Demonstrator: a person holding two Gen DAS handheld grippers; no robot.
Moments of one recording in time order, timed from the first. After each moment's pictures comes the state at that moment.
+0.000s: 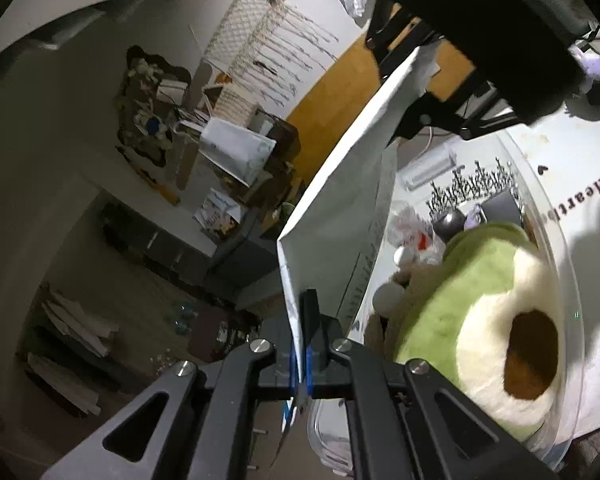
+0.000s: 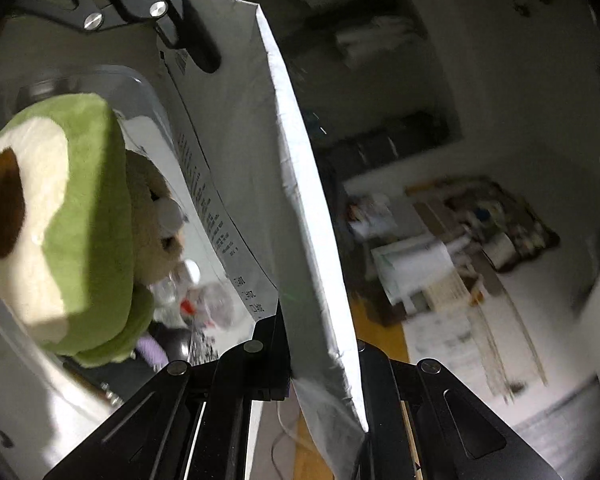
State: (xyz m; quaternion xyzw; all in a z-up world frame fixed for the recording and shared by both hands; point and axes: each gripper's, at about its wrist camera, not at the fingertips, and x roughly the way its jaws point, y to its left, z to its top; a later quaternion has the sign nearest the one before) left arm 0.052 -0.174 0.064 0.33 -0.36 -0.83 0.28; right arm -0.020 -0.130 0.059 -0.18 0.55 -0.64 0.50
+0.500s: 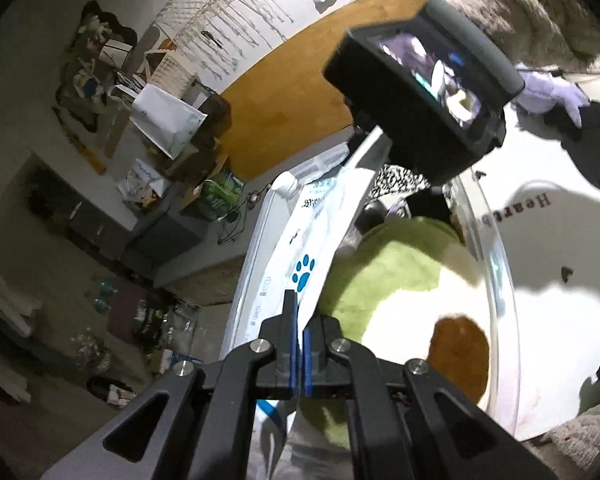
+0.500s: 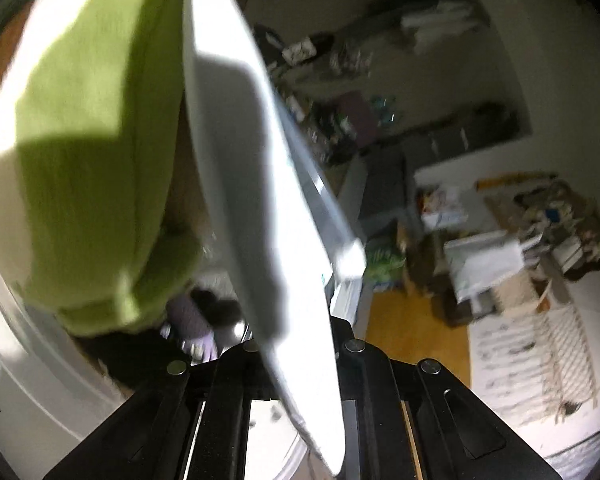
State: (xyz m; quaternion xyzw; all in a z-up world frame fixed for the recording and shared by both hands) left arm 0.024 -0.167 0.039 0.39 -0.26 -0.87 0.17; right arm -0.104 -0.165 -0.009 -0.08 0.61 -0.58 0.53
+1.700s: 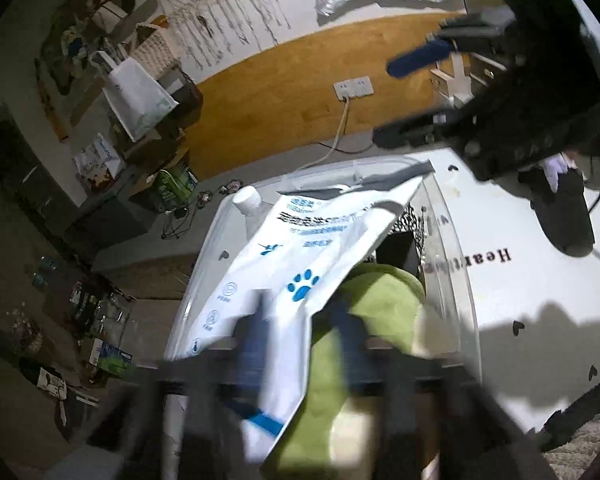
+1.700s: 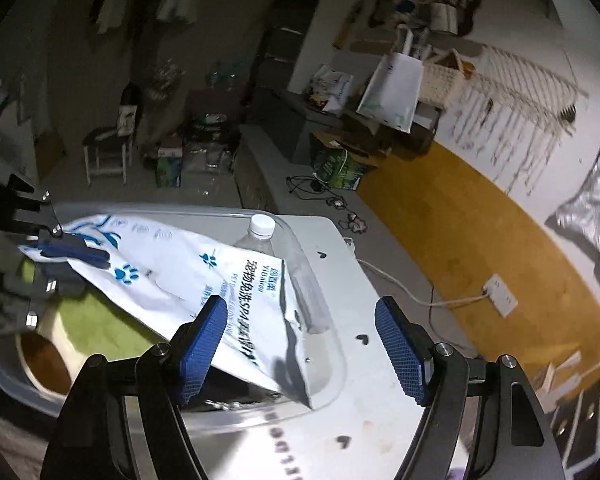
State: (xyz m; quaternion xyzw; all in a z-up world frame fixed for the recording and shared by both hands) left arm -0.010 -0.181 0.057 0.38 -0.15 -0.91 0.11; right arm -0.112 -0.087 0.104 0.20 0.28 -0.81 0.47
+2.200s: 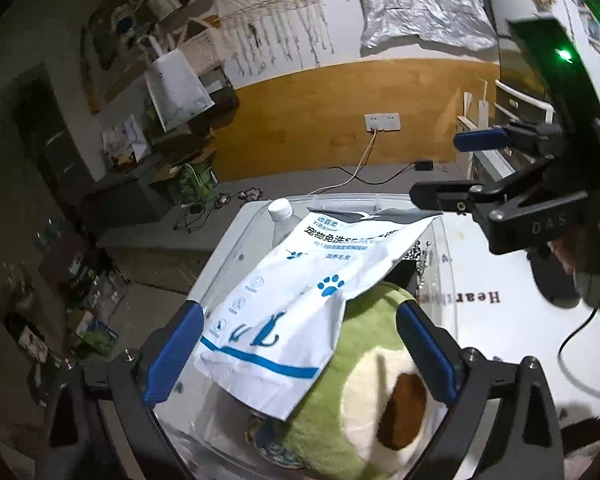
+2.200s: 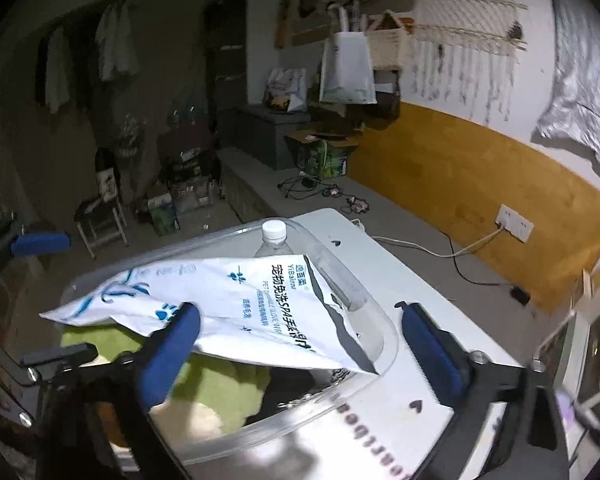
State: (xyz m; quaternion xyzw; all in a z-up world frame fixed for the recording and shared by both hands) left arm 0.022 -0.192 0.082 0.35 -0.07 -0.93 0.14; right arm -0.087 -0.062 0.104 0.26 0.13 -0.85 0.44
